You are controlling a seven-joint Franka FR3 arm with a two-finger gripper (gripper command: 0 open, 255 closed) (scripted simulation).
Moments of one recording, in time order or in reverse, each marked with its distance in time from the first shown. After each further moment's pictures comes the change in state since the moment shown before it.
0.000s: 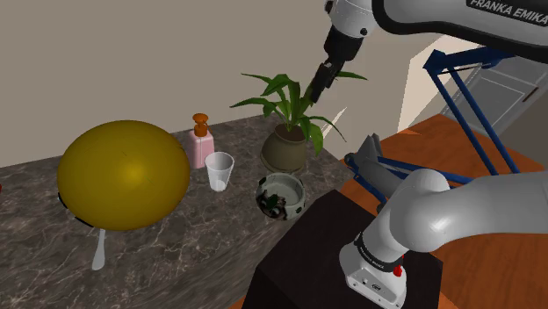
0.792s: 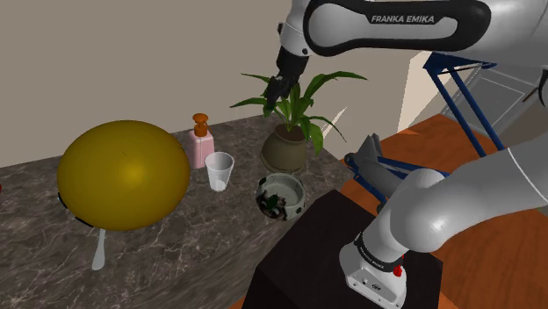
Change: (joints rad) arm 0.016 0.300 0.003 0.033 0.054 0.277 0.032
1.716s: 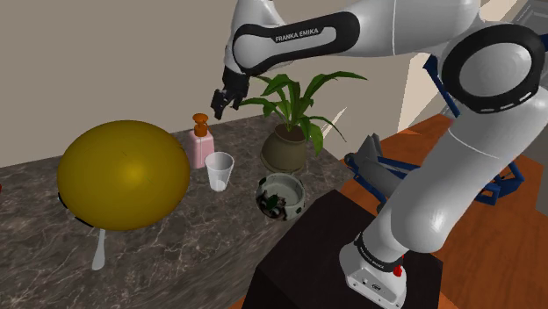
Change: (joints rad) arm 0.028 0.490 0.022 0.264 0.074 0.250 0.017
